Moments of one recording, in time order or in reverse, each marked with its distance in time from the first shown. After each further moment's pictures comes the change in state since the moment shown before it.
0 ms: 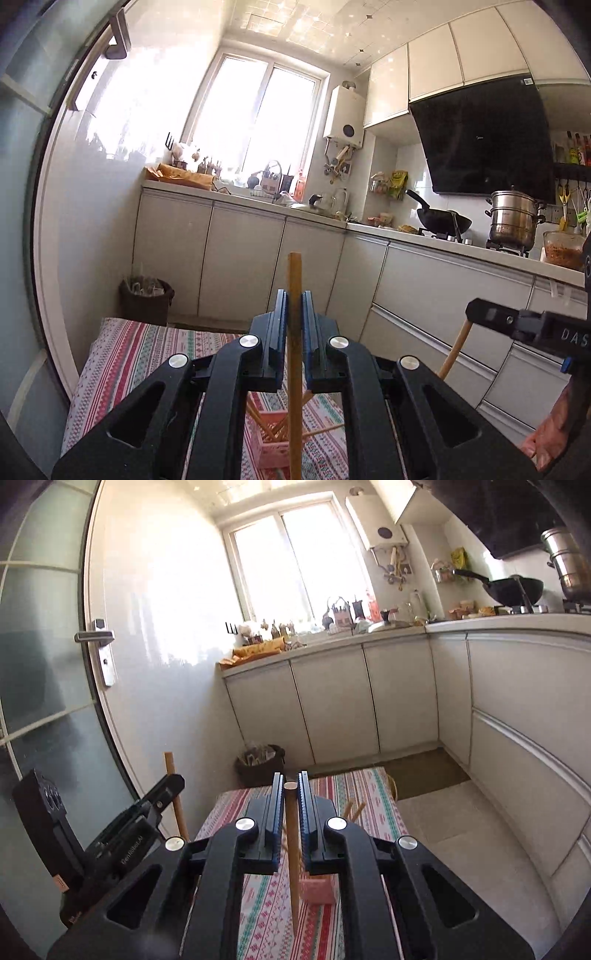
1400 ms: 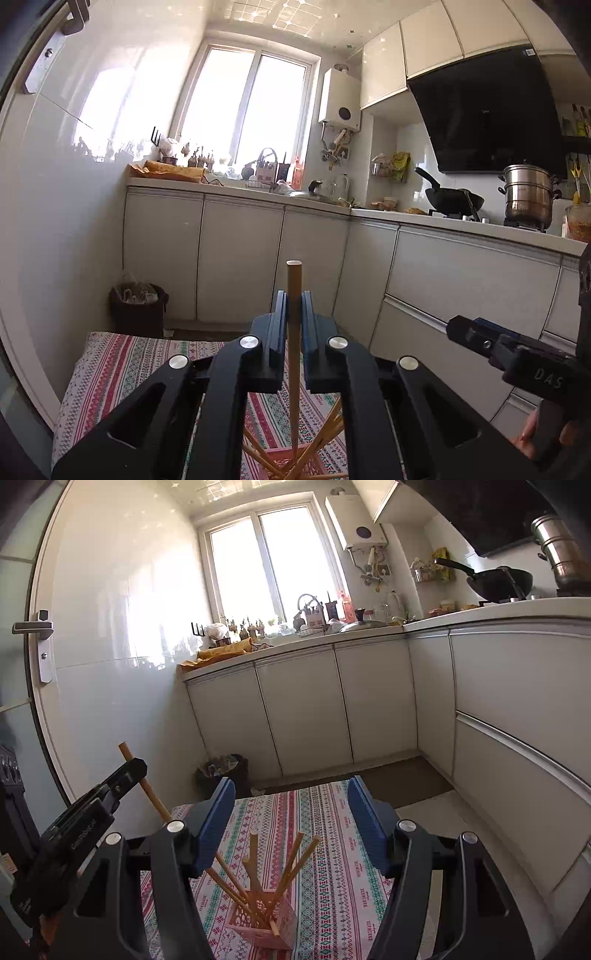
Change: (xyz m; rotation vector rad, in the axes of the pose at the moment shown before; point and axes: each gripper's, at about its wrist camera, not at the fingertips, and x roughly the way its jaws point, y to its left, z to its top) left arm 0.092 0.012 -0.024 0.067 0.059 0.006; right arm 0.090 -0.070 -0.025 0.007 -0.006 -0.104
